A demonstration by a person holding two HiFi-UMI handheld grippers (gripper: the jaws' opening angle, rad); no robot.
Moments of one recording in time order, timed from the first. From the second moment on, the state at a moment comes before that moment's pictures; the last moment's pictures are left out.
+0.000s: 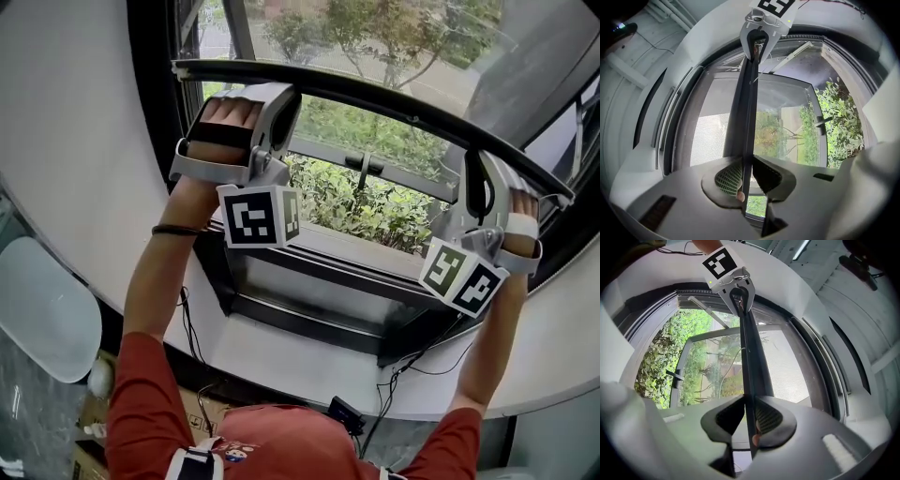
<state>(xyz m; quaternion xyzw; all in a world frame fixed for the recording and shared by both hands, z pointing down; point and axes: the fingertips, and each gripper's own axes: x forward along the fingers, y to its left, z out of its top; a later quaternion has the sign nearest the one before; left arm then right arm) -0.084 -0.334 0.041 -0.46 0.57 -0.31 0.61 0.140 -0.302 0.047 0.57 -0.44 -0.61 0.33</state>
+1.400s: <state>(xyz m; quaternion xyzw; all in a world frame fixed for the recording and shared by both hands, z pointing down) -0.087 -0.334 -0.062 -0.41 0.60 -0.27 0.64 0.137 -0.303 -0.056 0.60 -0.36 -0.66 0.28</state>
